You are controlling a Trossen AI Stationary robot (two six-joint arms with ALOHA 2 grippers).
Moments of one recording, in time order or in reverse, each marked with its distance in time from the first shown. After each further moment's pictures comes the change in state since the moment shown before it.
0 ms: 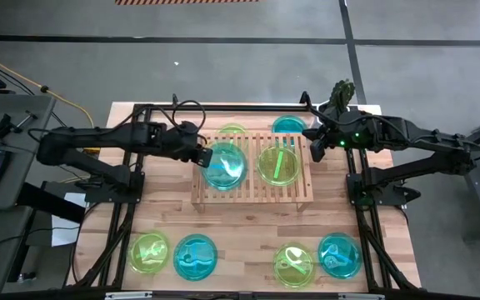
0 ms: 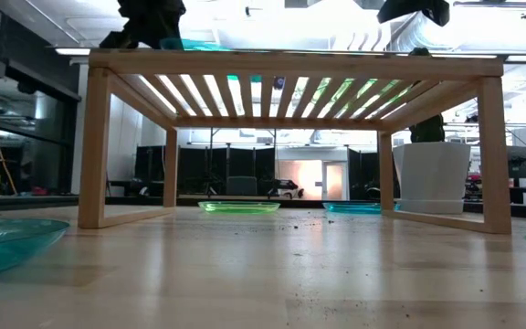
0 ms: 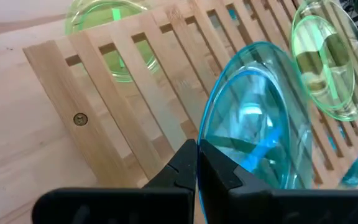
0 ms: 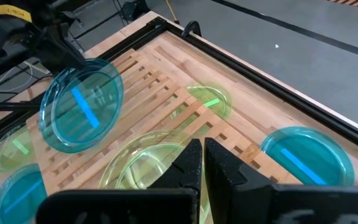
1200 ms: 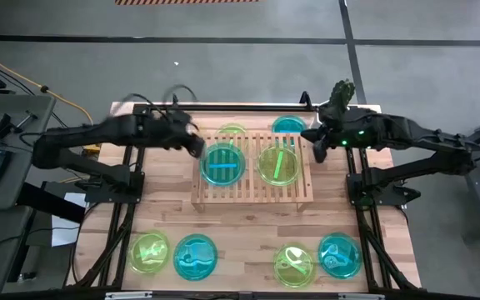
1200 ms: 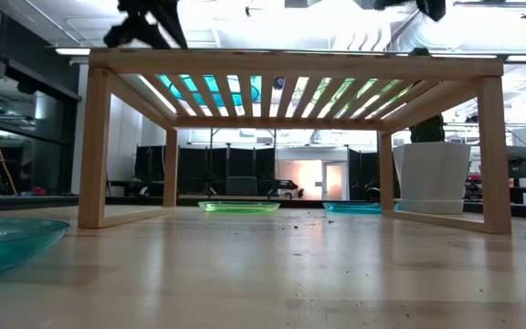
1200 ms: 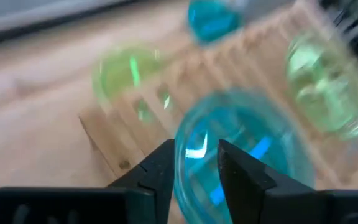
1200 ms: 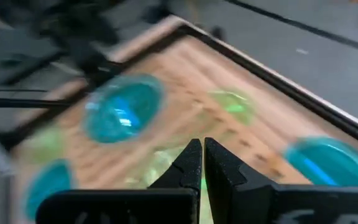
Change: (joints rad) left arm 0.083 -0.074 0.025 -0.014 -0.047 0.204; right arm 0.000 -0.010 0.014 0.036 -0.076 -0.030
